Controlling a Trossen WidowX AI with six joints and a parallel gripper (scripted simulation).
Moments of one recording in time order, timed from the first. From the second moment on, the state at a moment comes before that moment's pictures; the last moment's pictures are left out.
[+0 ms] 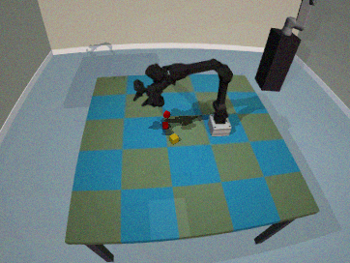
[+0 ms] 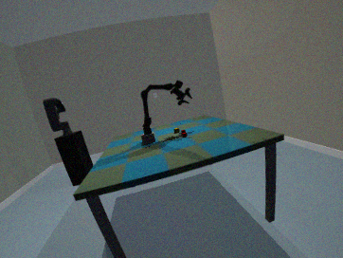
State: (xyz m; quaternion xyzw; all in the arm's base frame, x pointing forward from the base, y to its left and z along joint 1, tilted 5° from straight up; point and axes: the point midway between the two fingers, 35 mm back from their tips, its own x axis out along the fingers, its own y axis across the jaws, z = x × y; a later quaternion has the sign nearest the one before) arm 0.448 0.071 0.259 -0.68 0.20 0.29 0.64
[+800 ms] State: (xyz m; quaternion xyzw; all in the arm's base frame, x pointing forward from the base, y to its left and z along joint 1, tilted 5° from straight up) arm 0.328 -0.119 0.096 -0.37 0.57 0.37 0.63
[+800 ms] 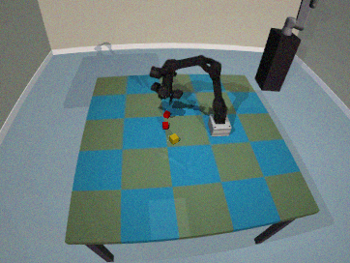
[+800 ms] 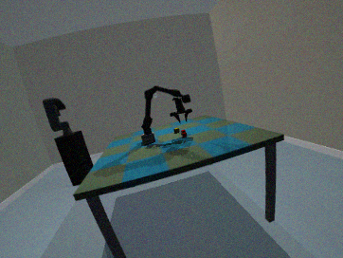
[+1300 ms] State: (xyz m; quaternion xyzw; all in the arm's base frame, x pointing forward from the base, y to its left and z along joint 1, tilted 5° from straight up) arm 0.320 -0.117 0.031 -0.35 0.58 0.38 0.63
